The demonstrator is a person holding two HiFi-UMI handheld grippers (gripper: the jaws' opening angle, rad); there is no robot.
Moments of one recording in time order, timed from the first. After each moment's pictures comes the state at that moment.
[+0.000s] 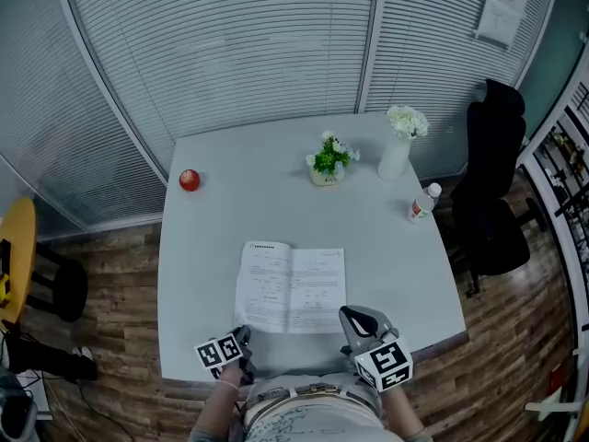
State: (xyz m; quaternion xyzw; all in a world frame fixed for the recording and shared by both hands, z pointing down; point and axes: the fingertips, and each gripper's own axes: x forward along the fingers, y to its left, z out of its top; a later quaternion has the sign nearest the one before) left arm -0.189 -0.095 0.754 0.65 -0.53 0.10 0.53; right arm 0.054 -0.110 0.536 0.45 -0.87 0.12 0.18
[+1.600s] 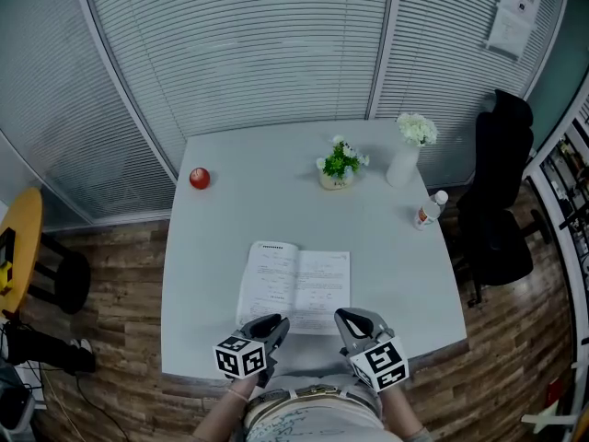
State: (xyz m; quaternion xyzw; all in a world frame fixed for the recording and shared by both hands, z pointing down) left arm -0.079 -0.106 0.621 0.84 -0.38 0.08 0.38; right arm 0.032 -0.107 0.540 0.41 -0.88 0.11 0.20
